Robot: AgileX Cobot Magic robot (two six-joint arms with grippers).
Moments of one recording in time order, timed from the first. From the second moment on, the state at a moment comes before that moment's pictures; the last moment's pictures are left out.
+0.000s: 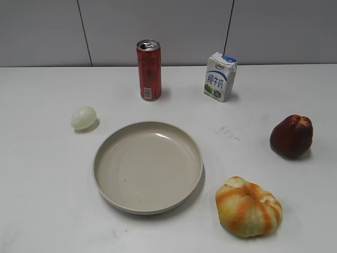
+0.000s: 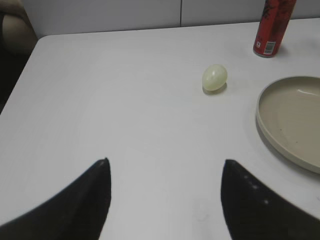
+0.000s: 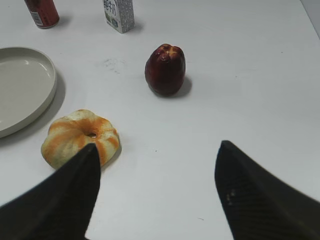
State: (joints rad) left arm -0.06 -0.01 -0.50 -0.09 1.05 0.12; right arm 0.06 -0.01 -0.49 0.09 1.04 -0.03
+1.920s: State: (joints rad) left arm -0.06 -0.01 -0.50 -0.09 1.05 0.12; right arm 0.06 1.81 -1.24 0.10 0.84 -0.03
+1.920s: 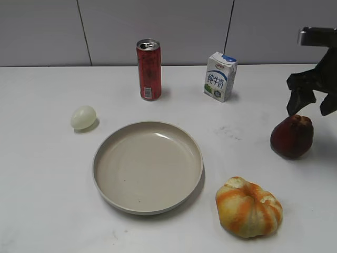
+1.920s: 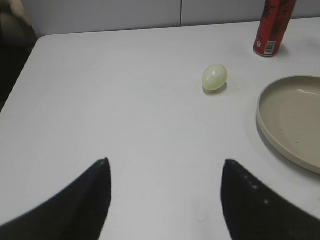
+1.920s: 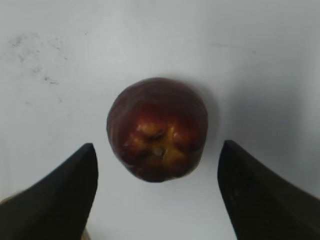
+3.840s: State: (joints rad) left arm -0.06 -0.01 -0.50 -0.09 1.05 0.12; right arm 0.76 2.17 -1.68 0.09 1.06 0.00
